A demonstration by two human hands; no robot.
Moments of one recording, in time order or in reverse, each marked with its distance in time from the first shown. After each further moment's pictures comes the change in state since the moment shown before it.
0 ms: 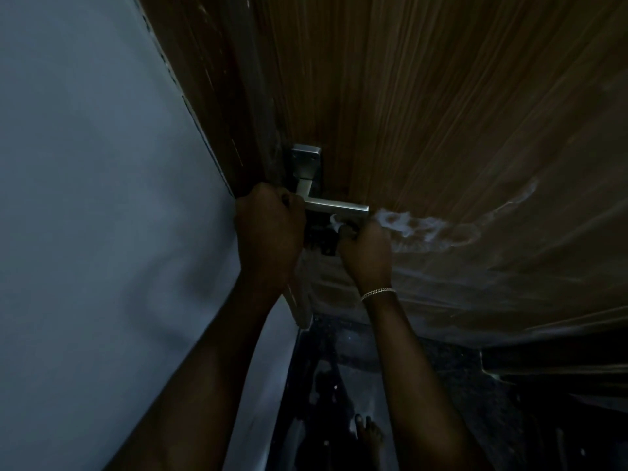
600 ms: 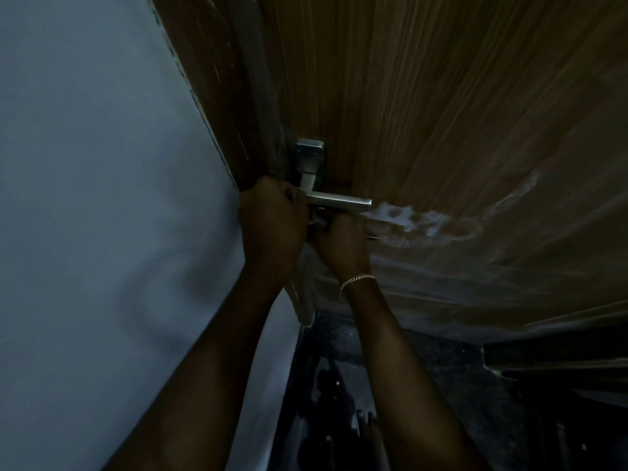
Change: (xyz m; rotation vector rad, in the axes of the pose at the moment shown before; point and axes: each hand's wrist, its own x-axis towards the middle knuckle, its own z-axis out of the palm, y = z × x) left_hand 0.002 -0.002 0.002 -0.014 -0.001 -0.021; right_hand 0.006 -0.014 0.032 -0.122 -0.154 -0.008
